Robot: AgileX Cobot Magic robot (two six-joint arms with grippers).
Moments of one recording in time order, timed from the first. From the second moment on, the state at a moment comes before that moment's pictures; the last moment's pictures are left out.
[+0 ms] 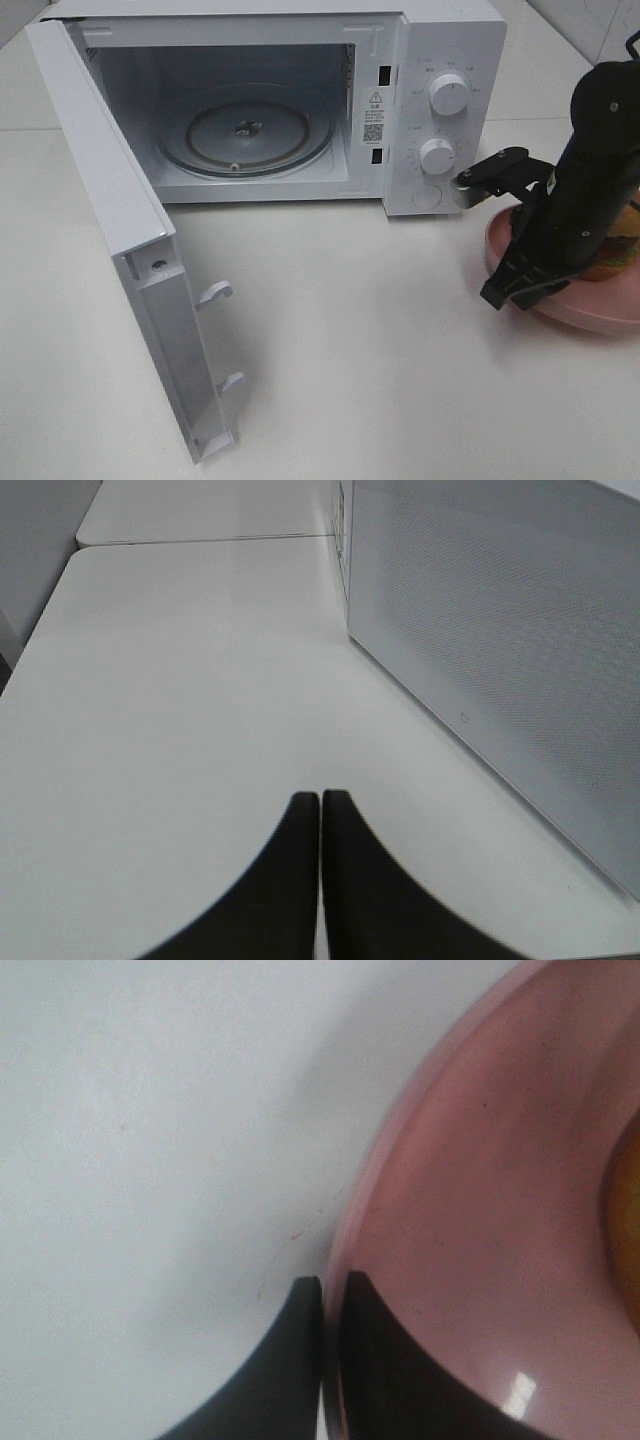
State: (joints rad) left arm -0.01 0.00 -0.50 -0.07 1.04 0.08; right arm 0.31 1.81 -0.93 -0.05 0.59 -0.24
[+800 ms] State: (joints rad) left arm -0.01 0.00 -0.50 -0.07 1.04 0.08; right arm 0.50 1.74 -0.79 -0.41 0.49 0.10
